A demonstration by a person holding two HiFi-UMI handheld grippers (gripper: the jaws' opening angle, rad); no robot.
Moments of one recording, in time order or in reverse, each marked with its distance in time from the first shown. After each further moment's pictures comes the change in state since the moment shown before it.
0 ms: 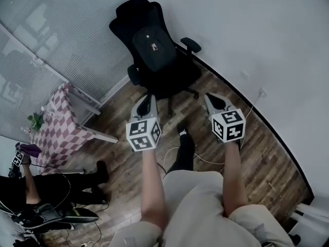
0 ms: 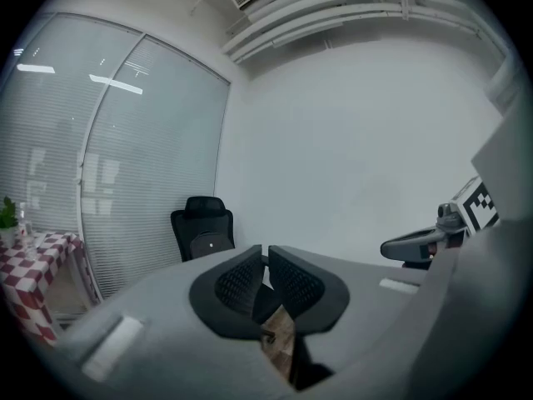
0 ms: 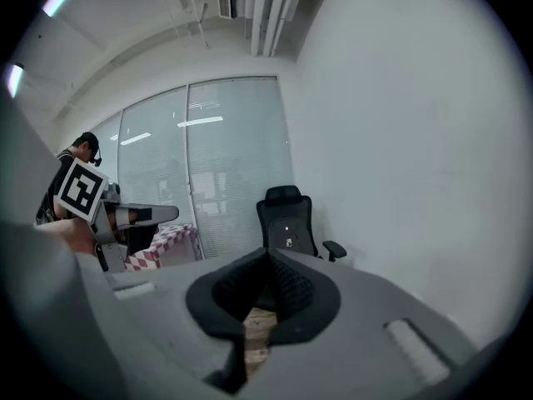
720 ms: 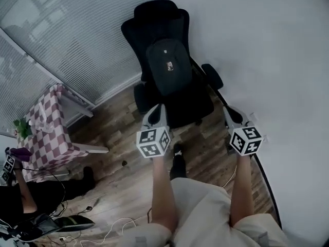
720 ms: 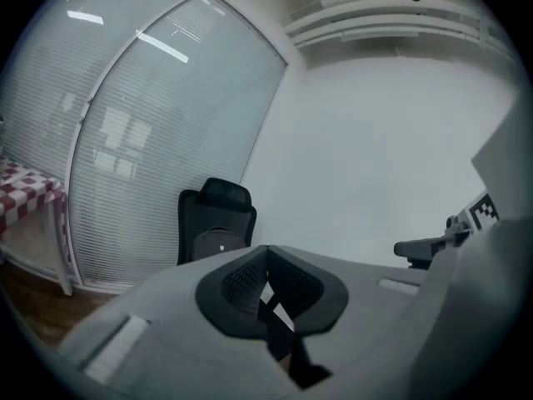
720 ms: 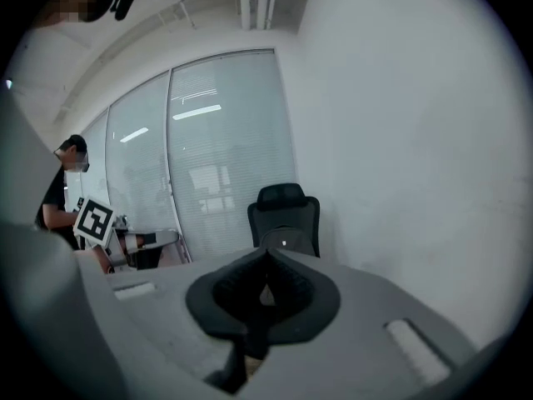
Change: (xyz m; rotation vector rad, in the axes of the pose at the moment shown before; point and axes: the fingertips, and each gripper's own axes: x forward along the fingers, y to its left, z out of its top) left arm 0.262 0.172 0.020 -0.300 -0.016 0.075; right arm 0.278 -0.098 0.122 -0.016 0.055 0.069
